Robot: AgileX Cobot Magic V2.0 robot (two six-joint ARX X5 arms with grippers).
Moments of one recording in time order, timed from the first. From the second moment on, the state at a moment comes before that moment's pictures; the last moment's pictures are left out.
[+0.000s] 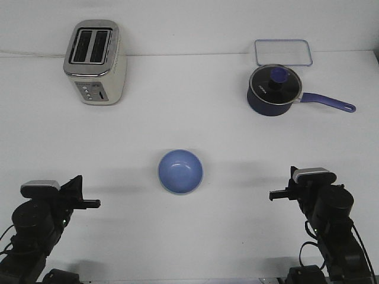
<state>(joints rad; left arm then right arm) -0.22 0.52 0.70 -0.45 -0.08 -0.18 0.06 0.59 0.63 -0.46 -0.03 0.03</state>
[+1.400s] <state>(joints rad) -0.16 0.21 0.27 0.07 -0.08 -0.05 0.06 0.59 0.63 -0.46 -0.03 0.03</state>
